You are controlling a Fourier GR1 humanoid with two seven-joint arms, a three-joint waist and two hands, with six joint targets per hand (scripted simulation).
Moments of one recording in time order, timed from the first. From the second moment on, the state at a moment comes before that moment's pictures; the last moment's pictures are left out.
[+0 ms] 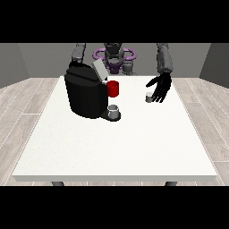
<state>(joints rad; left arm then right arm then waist) -0.49 0.48 0.01 -0.94 -0.49 -0.15 -0.19 -0.23 -0.01 0.02 -1.47 0.17 -0.14 0.02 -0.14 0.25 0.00</state>
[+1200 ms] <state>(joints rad) -0.62 0.46 -0.10 -0.66 -0.84 -0.03 -0.27 -0.25 -0.02 0.03 -1.33 0.15 -0.14 -0.02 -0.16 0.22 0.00</state>
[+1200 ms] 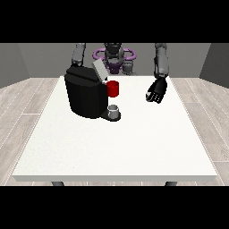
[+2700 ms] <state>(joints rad) -0.94 0.35 0.02 -0.76 -0.73 -0.41 -0.14 -0.27 -0.02 0.01 -1.19 0.18 -0.16 -0.03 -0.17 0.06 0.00</state>
